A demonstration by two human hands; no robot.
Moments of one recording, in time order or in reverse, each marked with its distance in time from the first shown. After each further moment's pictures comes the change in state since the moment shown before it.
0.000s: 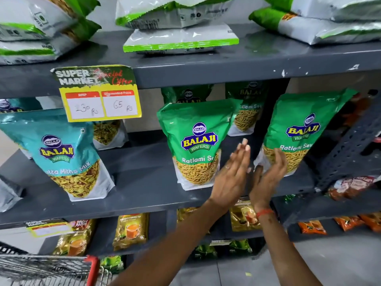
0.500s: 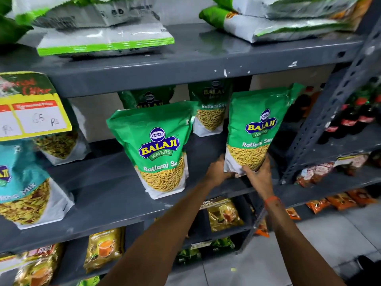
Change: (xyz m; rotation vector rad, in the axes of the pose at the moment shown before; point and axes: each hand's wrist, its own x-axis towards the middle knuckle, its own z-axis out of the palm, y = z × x) left_hand 0.051 -0.013 0.093 -0.449 -0.579 -0.591; right_hand 0.066 0.081 -0.055 -0.106 -0.331 0.472
